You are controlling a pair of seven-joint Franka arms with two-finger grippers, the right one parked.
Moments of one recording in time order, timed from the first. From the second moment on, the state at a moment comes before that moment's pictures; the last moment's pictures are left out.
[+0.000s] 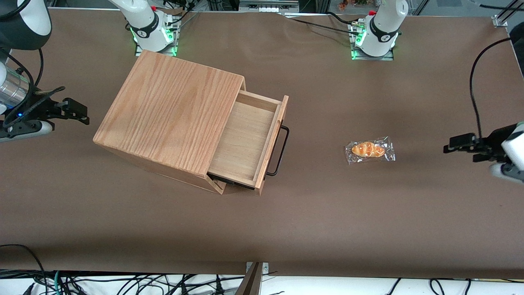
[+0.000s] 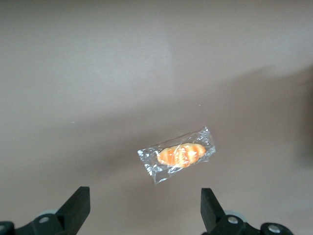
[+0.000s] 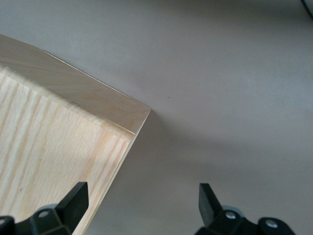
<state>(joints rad) 0.13 0.37 -0.01 -1.30 -0.14 1.58 0.32</state>
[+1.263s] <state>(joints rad) 0.02 0.04 0.00 -1.54 -0.03 1.53 0.16</state>
